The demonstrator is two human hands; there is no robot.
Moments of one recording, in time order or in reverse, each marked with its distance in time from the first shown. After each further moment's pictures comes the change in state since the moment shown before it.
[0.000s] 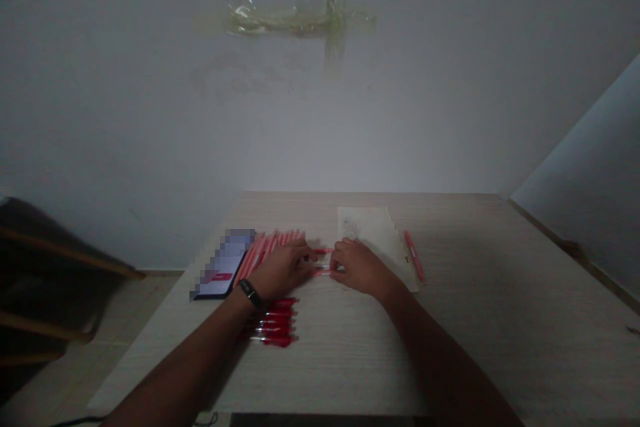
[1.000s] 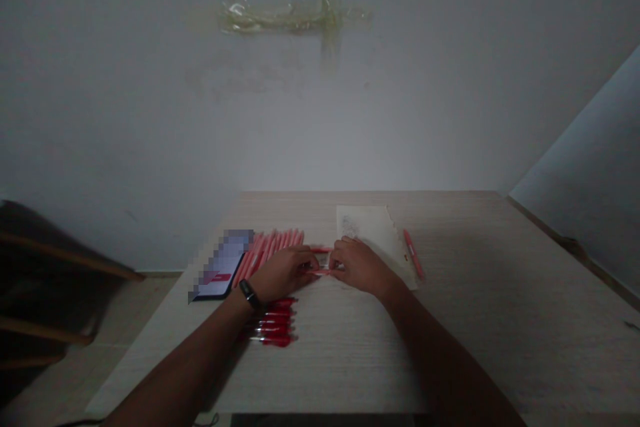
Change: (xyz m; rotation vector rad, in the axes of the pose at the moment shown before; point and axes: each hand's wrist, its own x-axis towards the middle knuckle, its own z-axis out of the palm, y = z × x) left_hand 0.000 0.004 0.002 -0.033 -0.079 0.108; right_hand -0.001 0.003 0.001 0.008 0.014 -0.010
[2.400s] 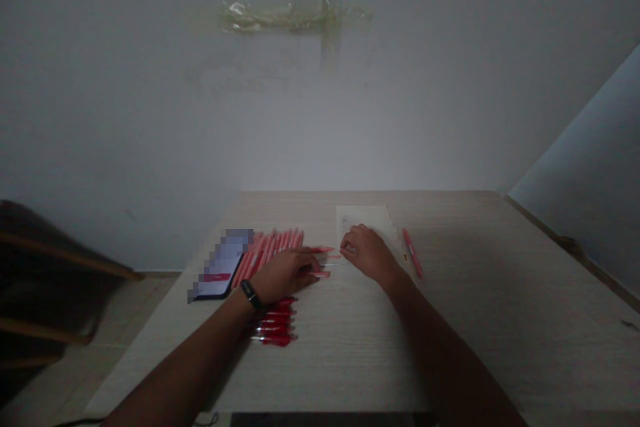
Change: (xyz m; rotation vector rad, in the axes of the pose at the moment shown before) left_hand 0.001 -0.001 0.003 -0.021 -0.033 0.072; right_hand -0.001 0.022 -0.008 -0.065 0.164 0.174
